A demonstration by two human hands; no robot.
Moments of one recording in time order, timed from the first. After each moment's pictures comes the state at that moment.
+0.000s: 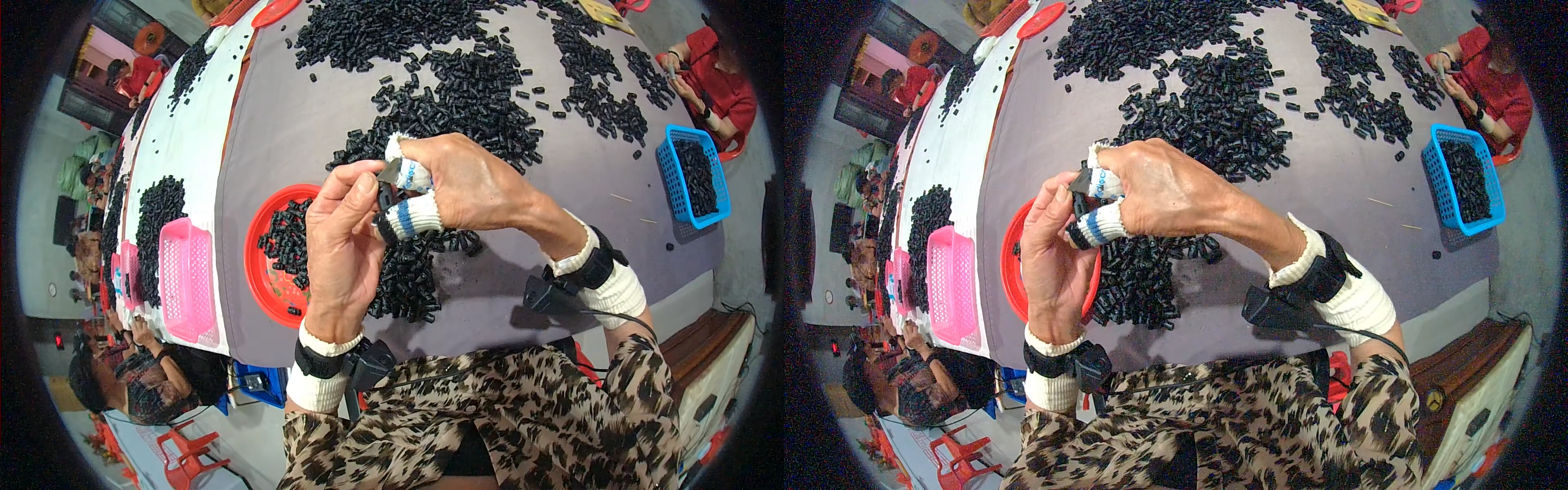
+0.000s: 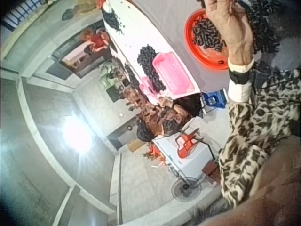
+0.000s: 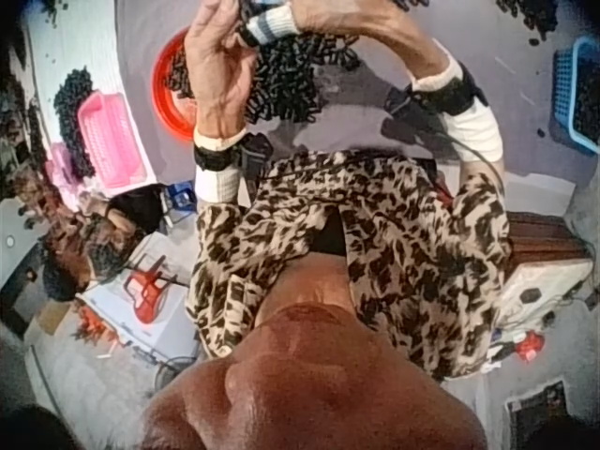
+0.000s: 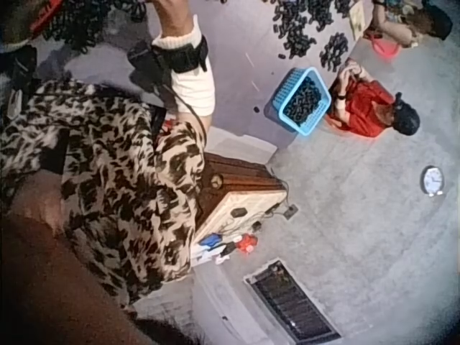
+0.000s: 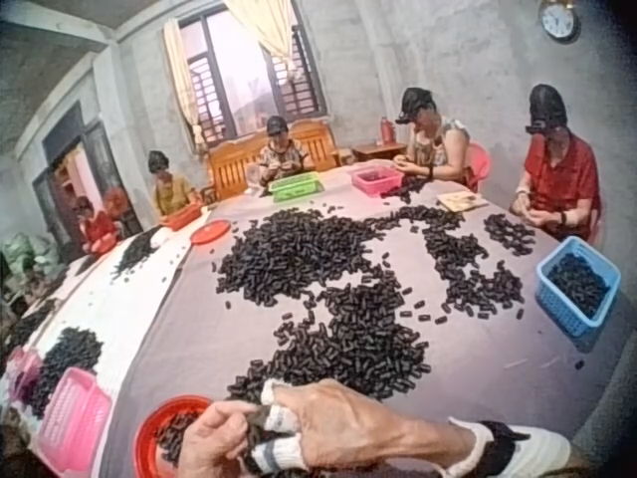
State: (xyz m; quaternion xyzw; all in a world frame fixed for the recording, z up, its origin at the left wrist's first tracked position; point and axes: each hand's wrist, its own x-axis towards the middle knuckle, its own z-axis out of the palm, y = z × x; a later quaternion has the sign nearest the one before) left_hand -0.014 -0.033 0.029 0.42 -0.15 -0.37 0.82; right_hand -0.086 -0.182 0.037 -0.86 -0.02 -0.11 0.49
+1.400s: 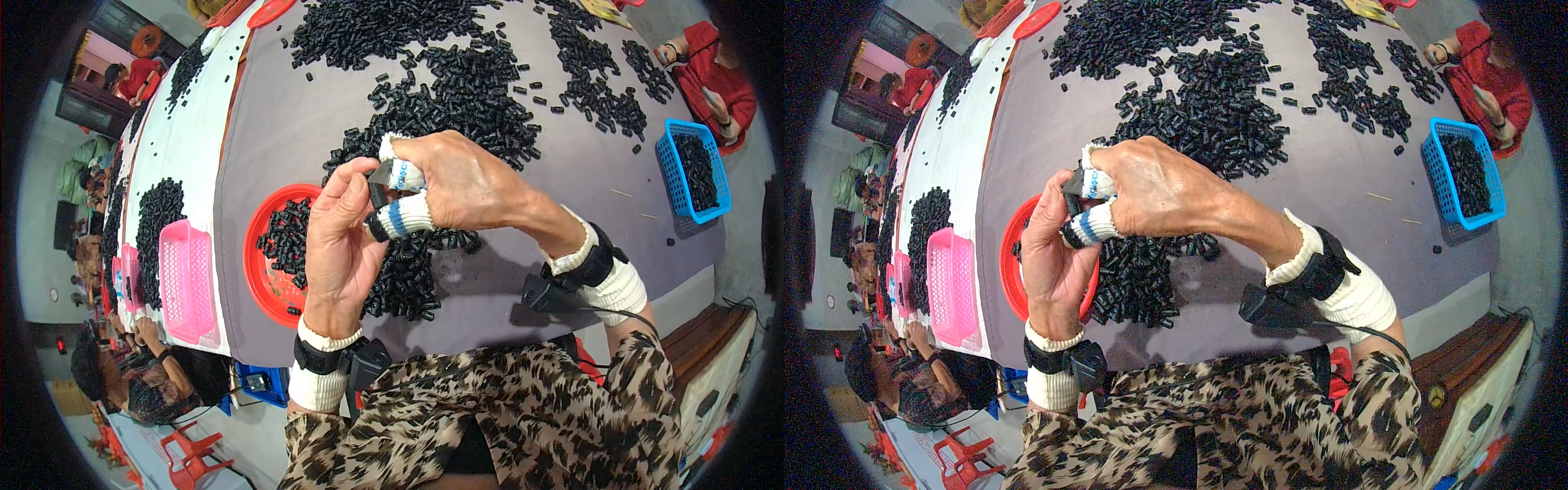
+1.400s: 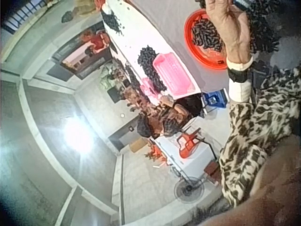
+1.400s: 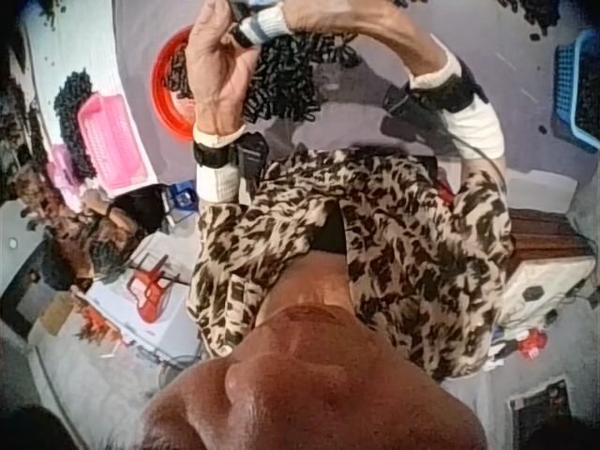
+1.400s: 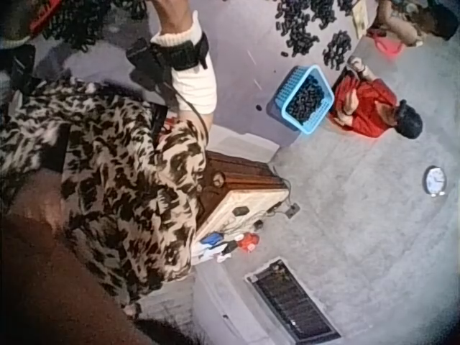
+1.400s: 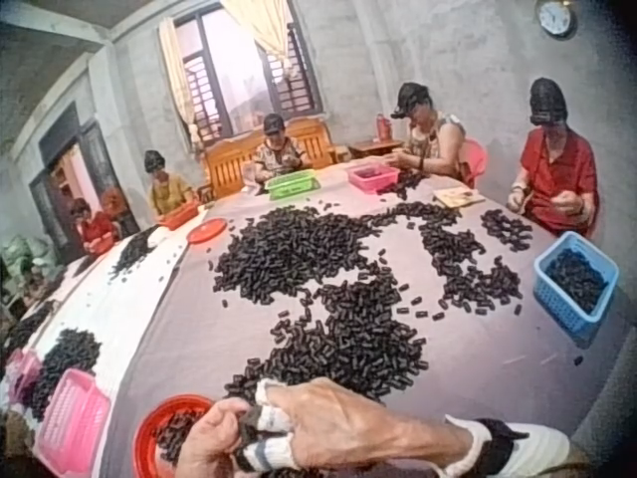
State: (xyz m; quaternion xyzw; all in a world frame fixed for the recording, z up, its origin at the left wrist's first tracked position) left_hand -0.005 -0.031 0.012 0.27 -0.17 -0.47 0.82; right_hand -0.086 -0.181 0.037 -0.88 -0.03 -0.12 0.47
